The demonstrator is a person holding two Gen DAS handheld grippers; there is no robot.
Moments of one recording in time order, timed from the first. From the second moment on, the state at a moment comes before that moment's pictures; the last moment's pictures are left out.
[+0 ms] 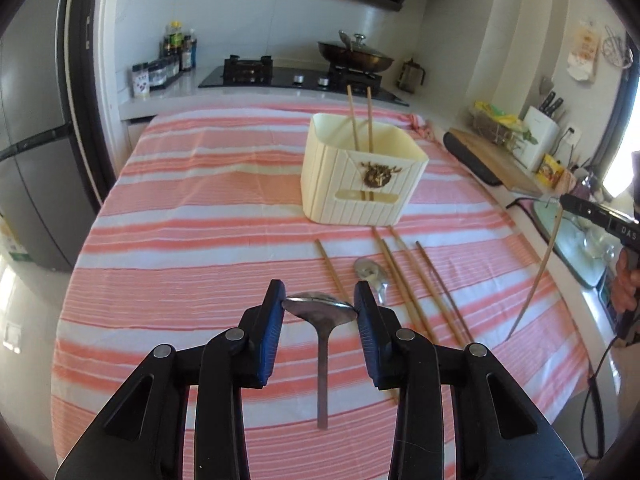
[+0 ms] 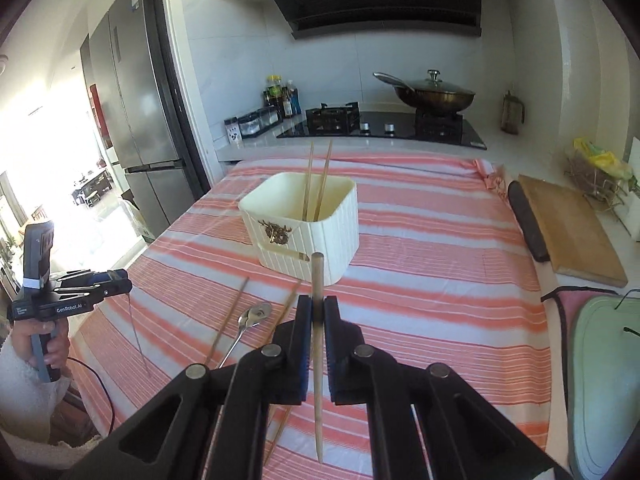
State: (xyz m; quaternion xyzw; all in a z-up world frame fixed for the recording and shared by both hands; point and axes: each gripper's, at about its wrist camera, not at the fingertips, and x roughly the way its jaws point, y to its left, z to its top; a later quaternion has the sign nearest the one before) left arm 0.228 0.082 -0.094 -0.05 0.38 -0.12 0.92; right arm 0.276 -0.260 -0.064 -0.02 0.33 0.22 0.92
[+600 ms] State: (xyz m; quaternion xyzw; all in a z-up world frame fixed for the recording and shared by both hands) left arm 0.314 0.065 0.049 -0.08 0.26 -0.15 0.95; right arm 0.329 -0.235 0.035 -0.03 0.15 0.20 0.97
